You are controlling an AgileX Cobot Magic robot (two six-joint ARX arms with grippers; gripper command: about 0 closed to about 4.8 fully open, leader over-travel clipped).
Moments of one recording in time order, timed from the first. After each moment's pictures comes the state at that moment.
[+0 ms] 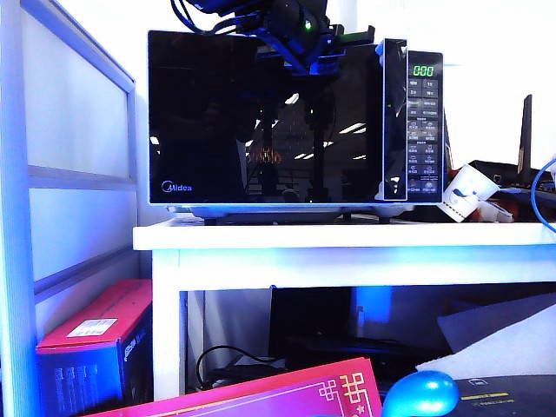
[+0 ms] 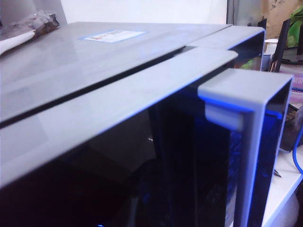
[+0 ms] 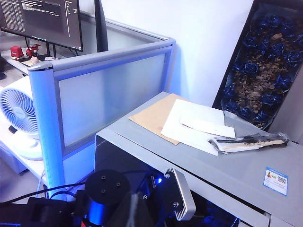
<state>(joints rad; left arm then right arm) -0.64 2.16 1.97 0.15 -0.05 0.16 0.42 1.43 2.26 -0.87 -0.29 -0.18</state>
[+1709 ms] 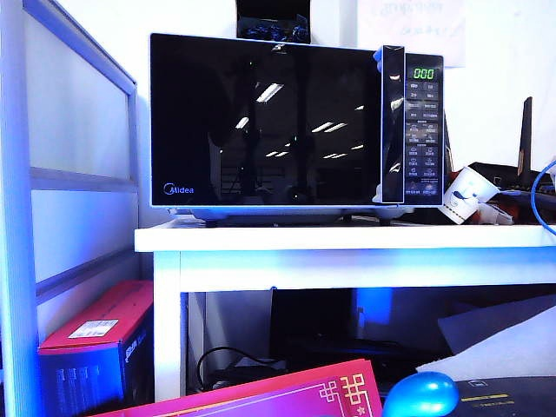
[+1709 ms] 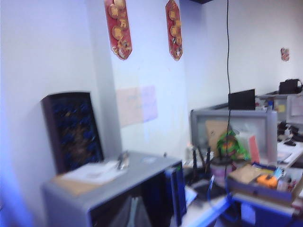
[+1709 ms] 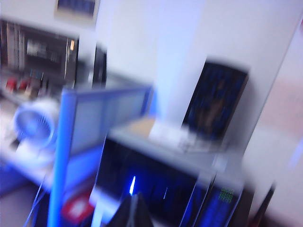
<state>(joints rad) -0.68 0.59 1.98 -1.05 0.01 0.14 0.42 0.79 2.12 -1.16 -0.21 -0.23</state>
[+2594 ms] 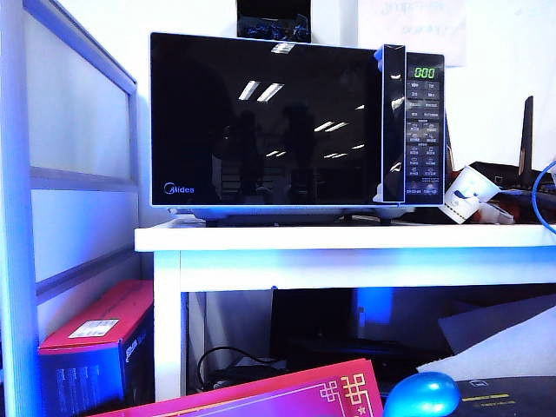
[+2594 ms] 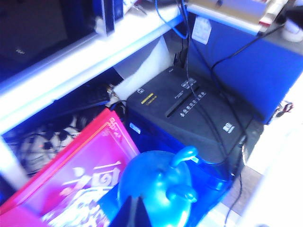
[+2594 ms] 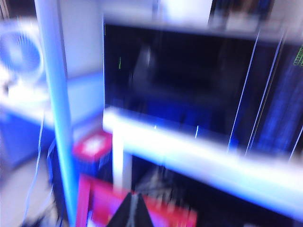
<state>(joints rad) -0.68 0.49 0.77 -0.65 0.20 0.03 0.42 0.08 0.40 -0.29 -0.18 -0.07</state>
